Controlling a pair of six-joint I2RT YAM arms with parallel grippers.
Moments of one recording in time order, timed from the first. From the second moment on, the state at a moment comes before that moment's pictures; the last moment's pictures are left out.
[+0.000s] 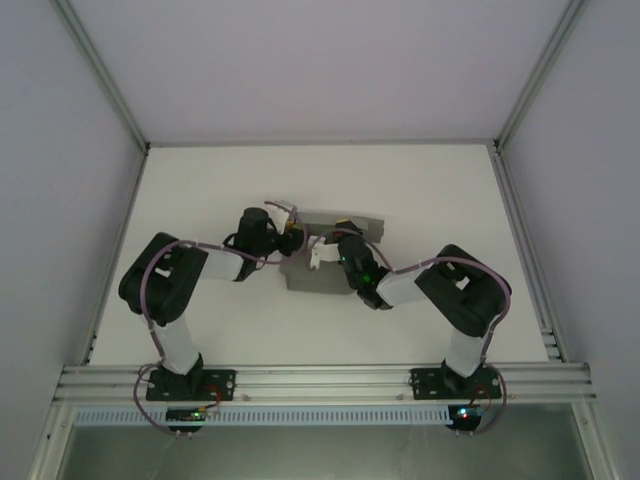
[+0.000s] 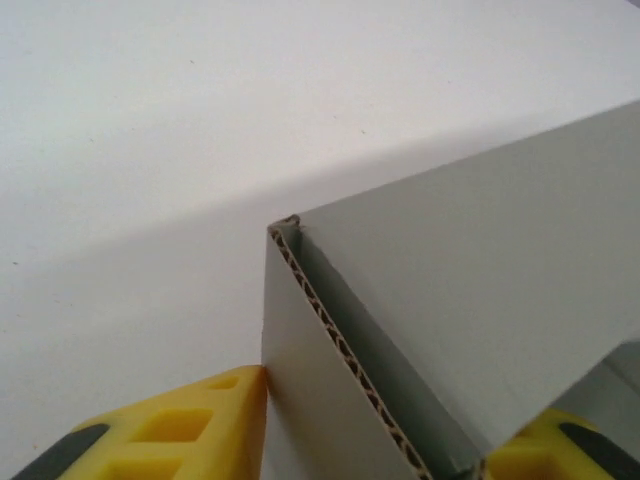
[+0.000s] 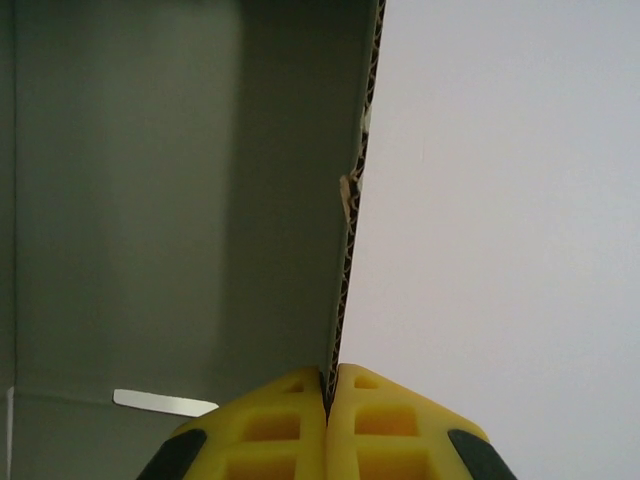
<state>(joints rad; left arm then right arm) -0.49 1.79 0.73 0.61 0.24 -0.13 0.81 1.78 0.67 0.85 0.61 -1.44</state>
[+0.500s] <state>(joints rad) -0.56 1.87 0.81 0.63 -0.06 -0.17 0.82 1.74 0.71 0.70 0.58 -1.31</state>
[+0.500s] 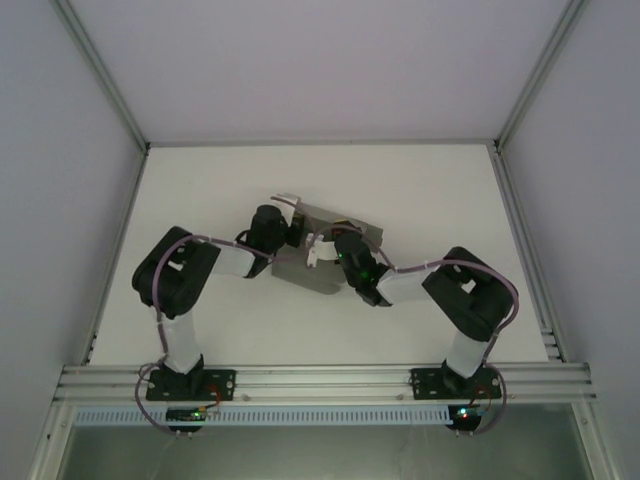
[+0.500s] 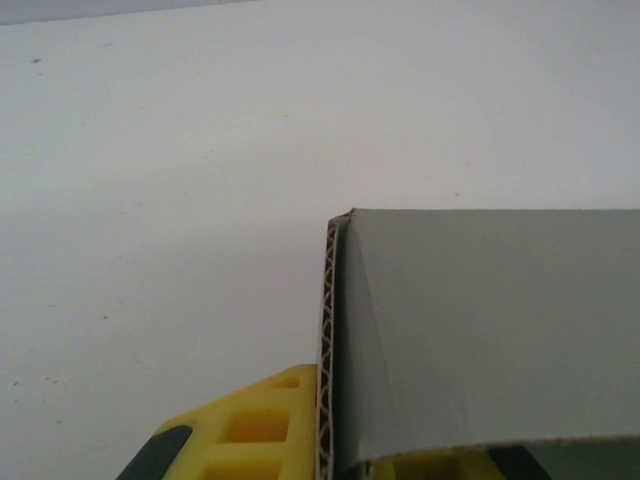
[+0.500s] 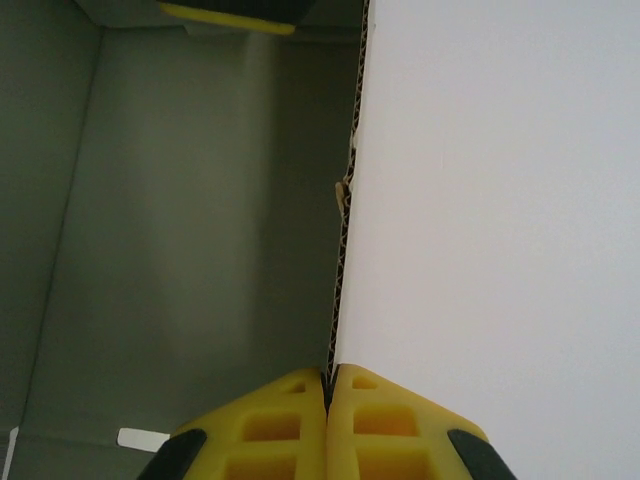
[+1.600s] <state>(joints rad) -0.60 1.90 0.86 0.56 -0.27 -0.29 0.83 1.73 0.74 0.62 0.54 -1.19</state>
